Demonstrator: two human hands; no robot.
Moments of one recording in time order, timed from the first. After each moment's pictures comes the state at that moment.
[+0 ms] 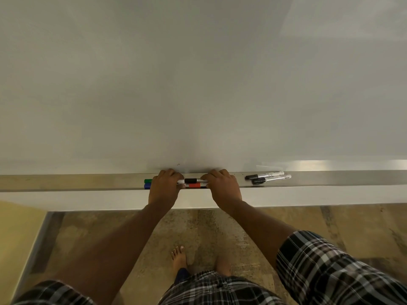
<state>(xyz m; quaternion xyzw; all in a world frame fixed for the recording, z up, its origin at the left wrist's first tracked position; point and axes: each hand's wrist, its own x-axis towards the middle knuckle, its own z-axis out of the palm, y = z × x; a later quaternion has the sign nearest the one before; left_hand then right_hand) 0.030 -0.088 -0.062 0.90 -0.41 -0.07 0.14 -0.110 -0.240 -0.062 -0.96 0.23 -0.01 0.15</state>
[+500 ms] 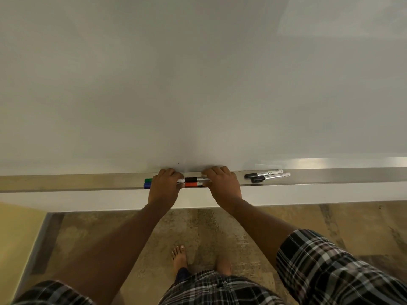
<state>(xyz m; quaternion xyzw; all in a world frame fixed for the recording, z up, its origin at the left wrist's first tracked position) 0.028 -0.086 -0.060 0.90 -0.41 -0.07 0.14 -0.111 -0.240 -0.060 -0.95 0.24 -0.06 0.17</state>
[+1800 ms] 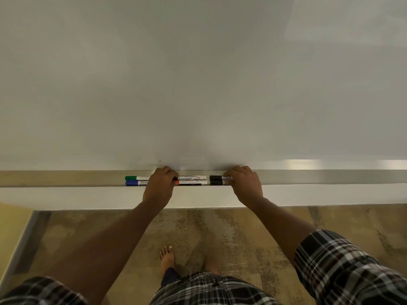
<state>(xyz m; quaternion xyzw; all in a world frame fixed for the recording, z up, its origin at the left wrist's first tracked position) 0.001 -0.113 -0.064 0.87 -0.44 -0.07 0.22 -0.194 -0.334 -0.059 -0.96 0.26 -0.05 0.12</state>
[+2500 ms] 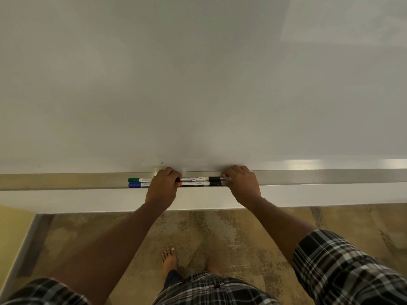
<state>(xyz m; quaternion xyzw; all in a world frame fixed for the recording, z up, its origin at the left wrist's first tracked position) -0.002 -0.112 -0.058 0.87 -0.44 -0.07 0.19 -0.184 -0.326 -0.060 -0.96 0.26 -0.04 0.12</state>
